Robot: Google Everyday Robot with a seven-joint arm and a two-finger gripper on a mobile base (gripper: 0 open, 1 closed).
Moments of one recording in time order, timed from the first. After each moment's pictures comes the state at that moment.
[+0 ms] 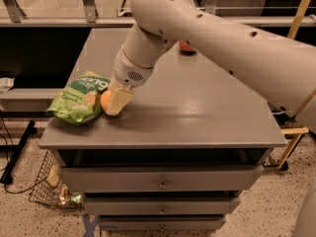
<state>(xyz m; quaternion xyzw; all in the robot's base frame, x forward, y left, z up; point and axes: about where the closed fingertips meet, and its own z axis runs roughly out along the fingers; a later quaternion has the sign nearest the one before) 0.552 0.112 0.849 -0.73 0.63 0.17 0.21</state>
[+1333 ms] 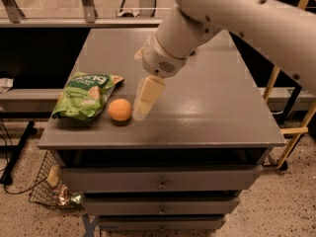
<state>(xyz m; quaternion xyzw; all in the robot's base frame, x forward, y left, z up) 0.540 0.049 0.897 -0.71 0.64 0.13 0.26</state>
